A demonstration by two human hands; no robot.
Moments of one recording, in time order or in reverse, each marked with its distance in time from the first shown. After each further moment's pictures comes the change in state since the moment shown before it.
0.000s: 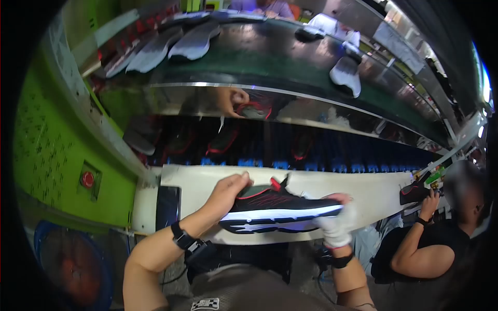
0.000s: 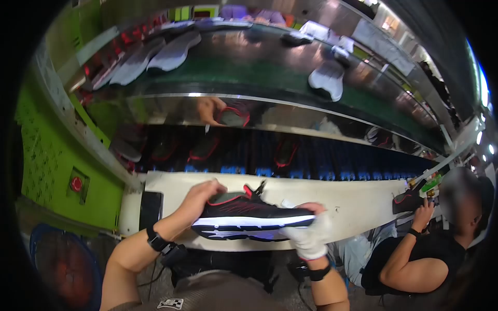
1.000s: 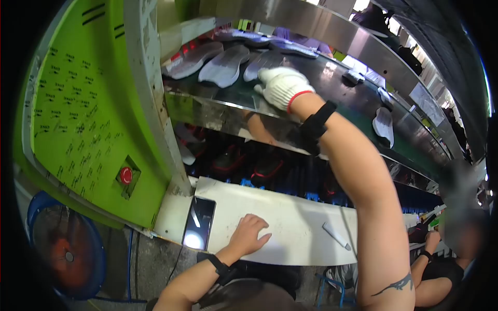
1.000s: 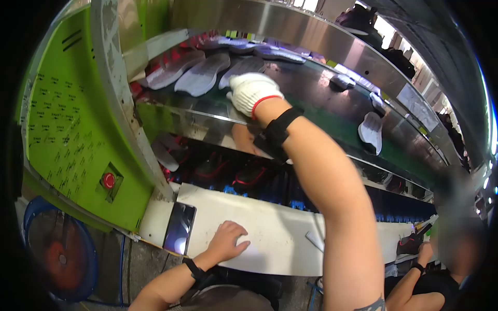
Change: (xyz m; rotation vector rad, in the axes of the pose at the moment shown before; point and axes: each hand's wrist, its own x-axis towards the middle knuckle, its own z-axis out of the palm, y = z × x) left_hand -0.043 -0.104 -0.024 0.801 0.221 0.526; right_hand 0.283 -0.259 0.258 -0.945 -0.579 -0.723
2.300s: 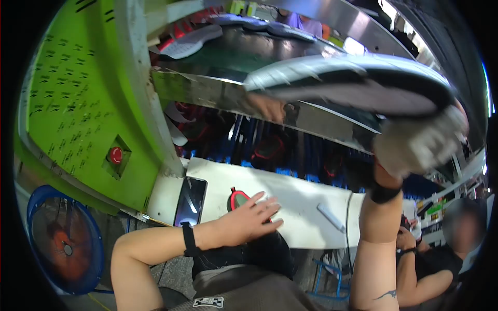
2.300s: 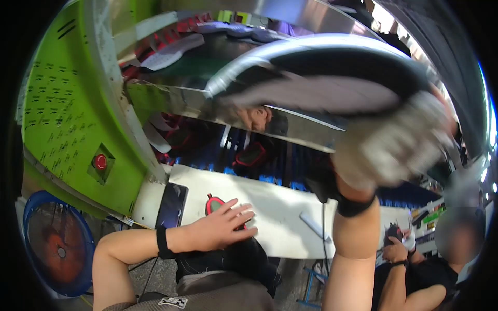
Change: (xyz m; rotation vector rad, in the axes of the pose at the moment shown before) left_hand 0.037 0.086 -0.095 0.377 -0.335 0.686; right_hand -0.218 0.039 -0.014 -0.675 1.181 0.169
